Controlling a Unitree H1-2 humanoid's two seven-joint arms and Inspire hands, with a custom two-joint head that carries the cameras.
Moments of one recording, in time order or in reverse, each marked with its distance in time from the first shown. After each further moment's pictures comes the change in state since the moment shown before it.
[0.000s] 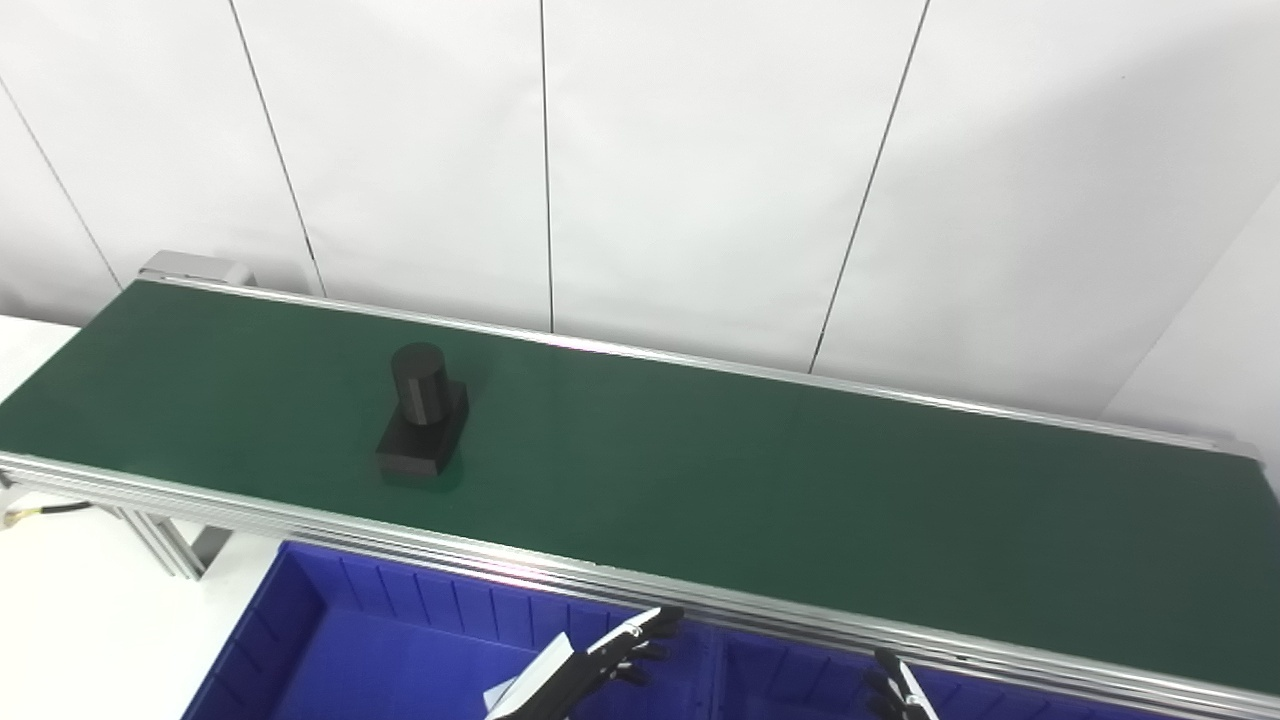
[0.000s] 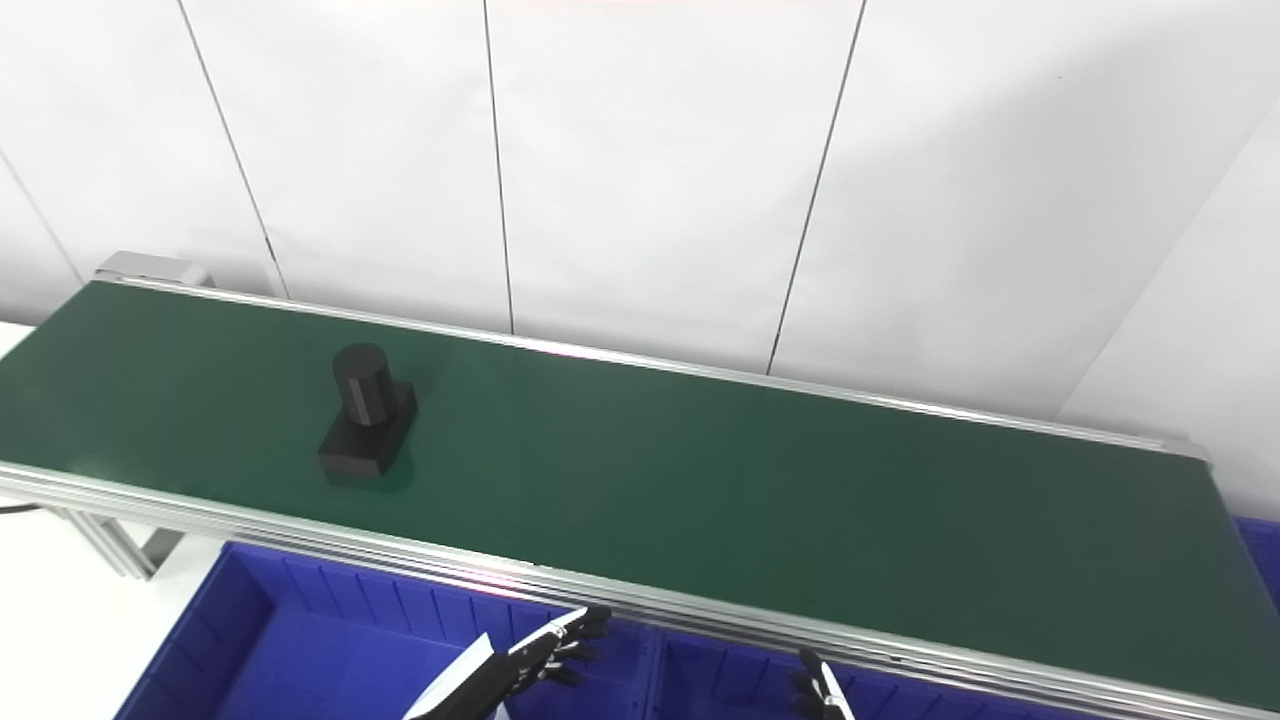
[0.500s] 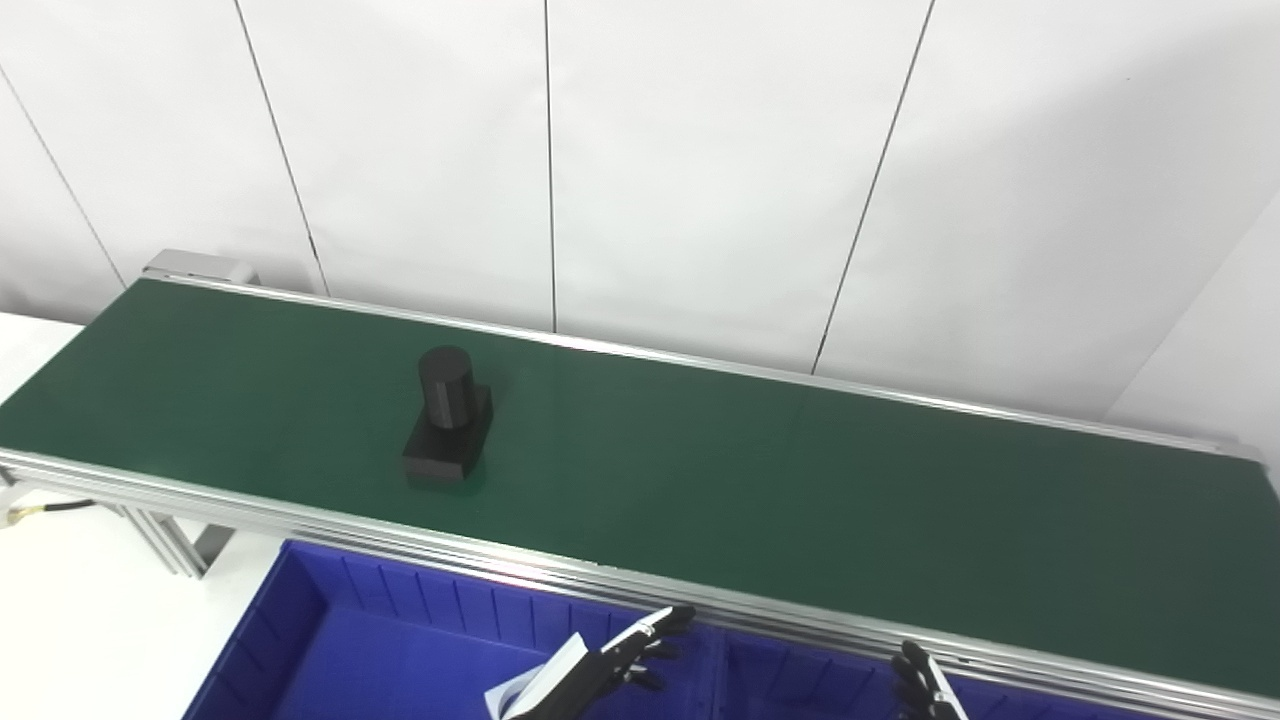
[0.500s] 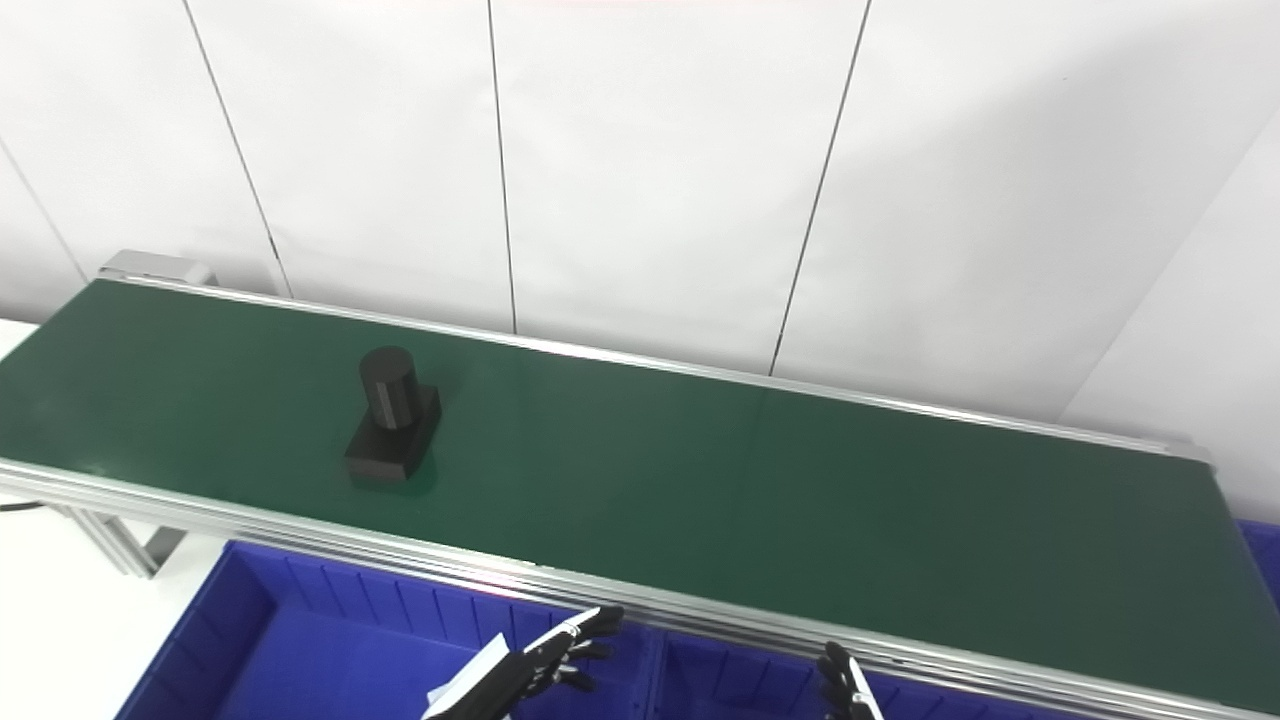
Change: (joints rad) left arm -0.031 -0.037 -0.005 0.076 -0.013 -0.027 0.014; right arm -0.024 -0.019 -0.051 0.086 0.111 -0.180 0.001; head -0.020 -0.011
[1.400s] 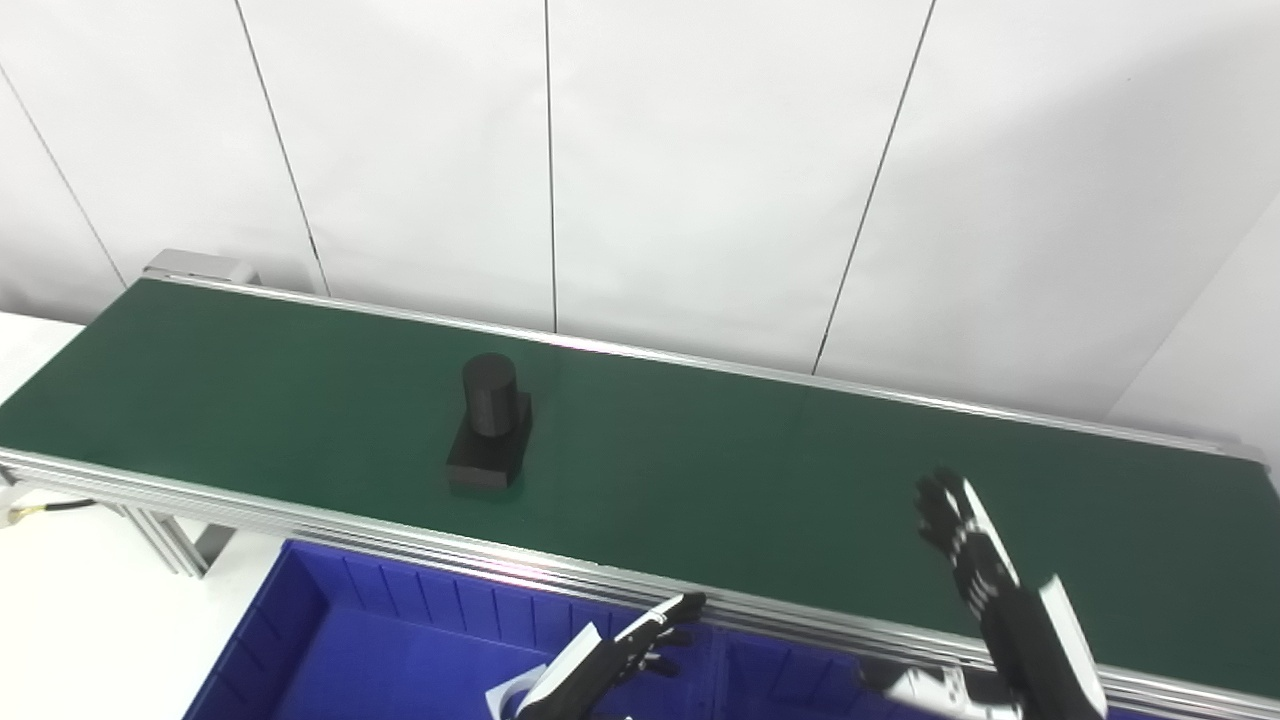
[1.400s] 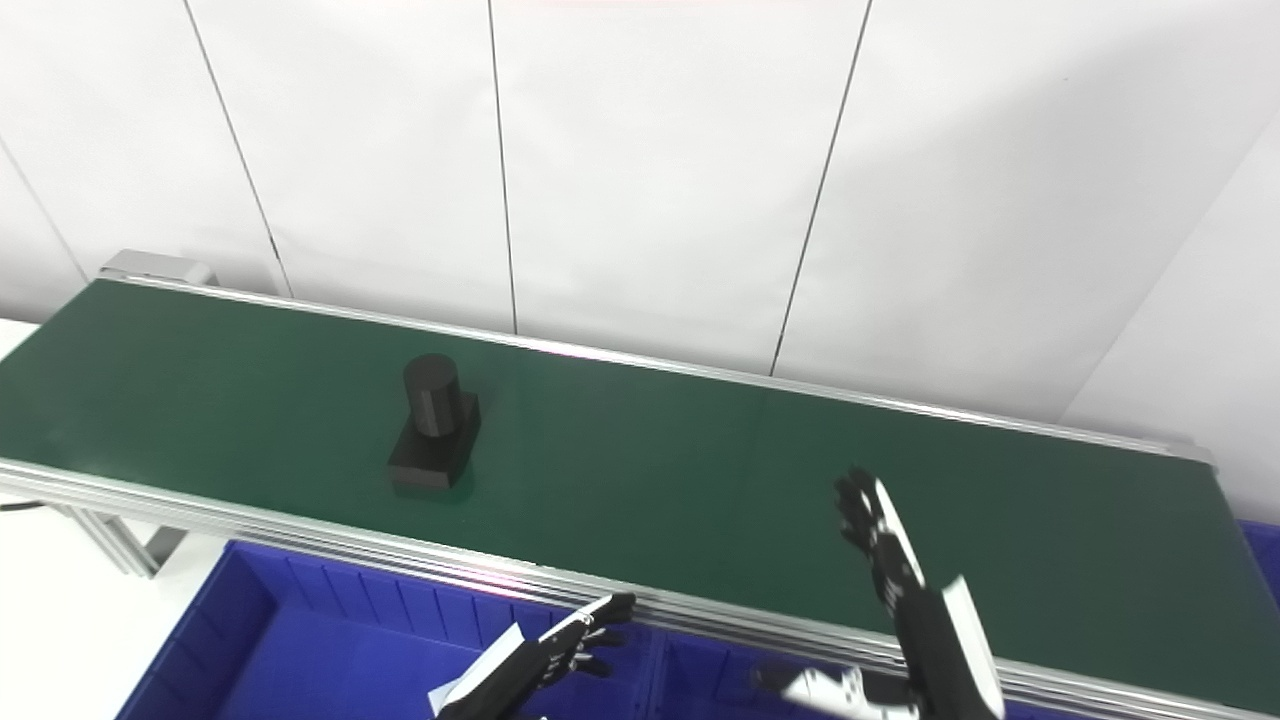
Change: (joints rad) left arm -0.041 -0.017 -0.010 0.072 -0.028 -0.022 0.009; right arm -0.266 0.016 -0.034 -0.108 0.023 0.035 0.022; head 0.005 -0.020
